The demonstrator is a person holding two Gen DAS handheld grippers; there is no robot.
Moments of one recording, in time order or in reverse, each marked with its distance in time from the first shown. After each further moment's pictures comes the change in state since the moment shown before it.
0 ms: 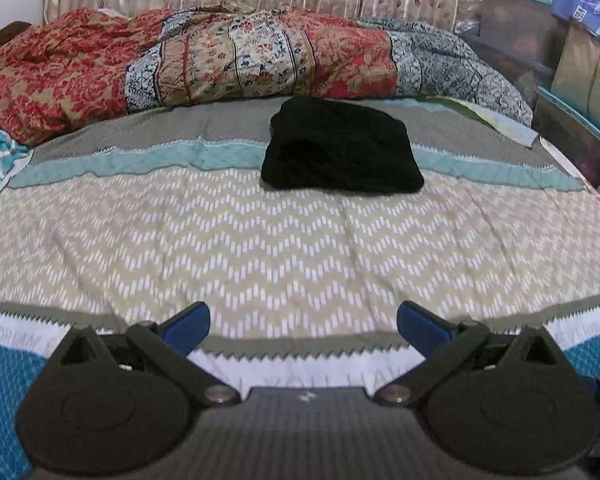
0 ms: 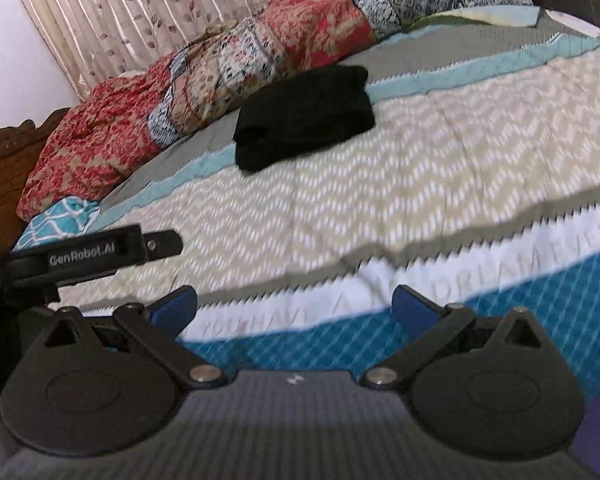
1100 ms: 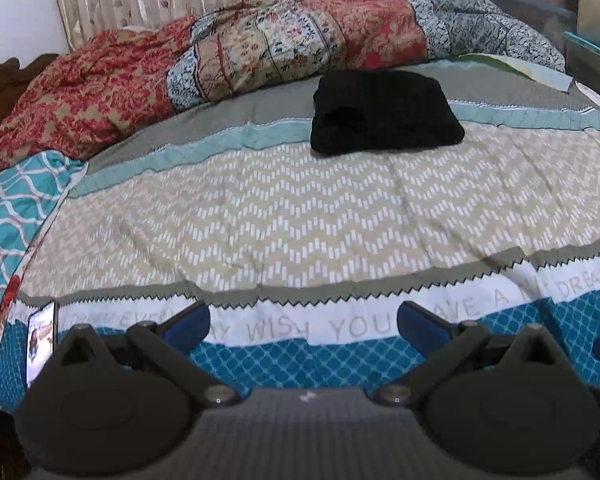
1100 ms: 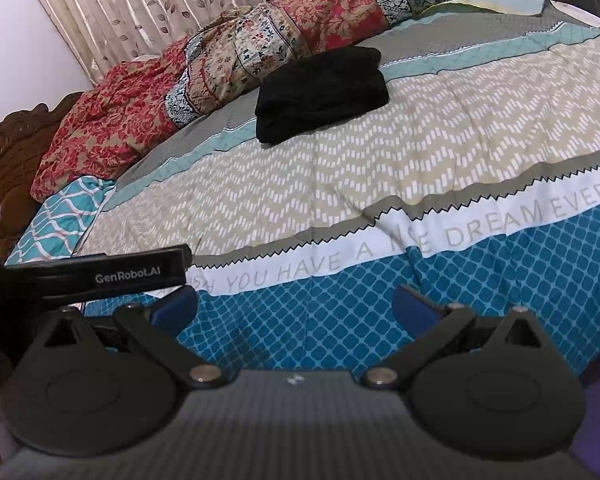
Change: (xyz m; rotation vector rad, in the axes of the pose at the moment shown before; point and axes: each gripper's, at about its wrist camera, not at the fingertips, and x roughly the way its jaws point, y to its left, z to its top) left arm -0.018 -0.008 -0.030 0.111 0.048 0.210; right arm -0.023 0.021 -0.034 -0.005 0.027 0.017
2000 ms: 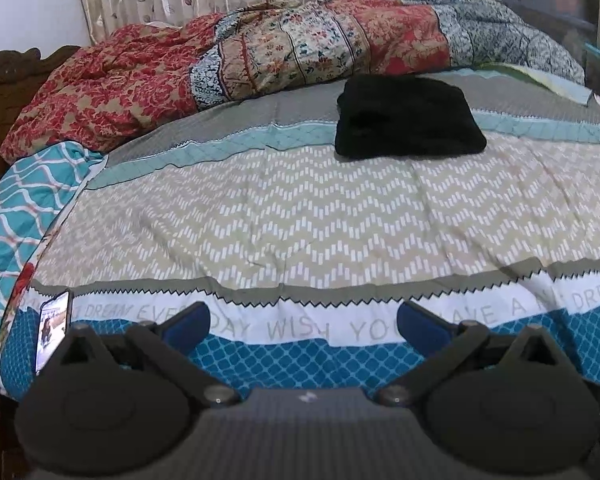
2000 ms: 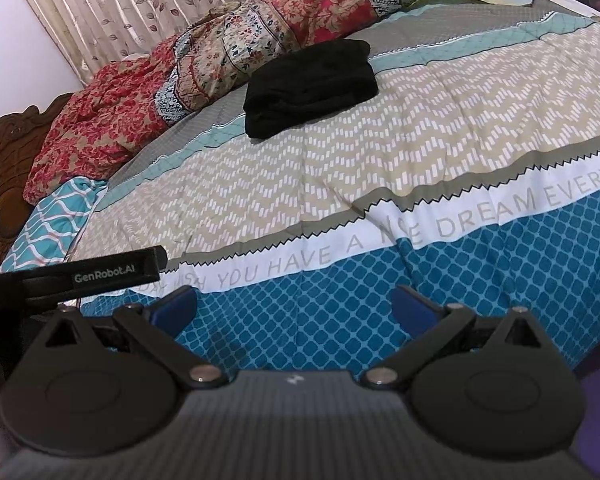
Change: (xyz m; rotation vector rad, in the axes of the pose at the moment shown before) left arm -0.003 0.014 -0.001 -0.047 -0.023 0.039; right arm 0.002 -0.006 0.000 0.027 0.017 -0.019
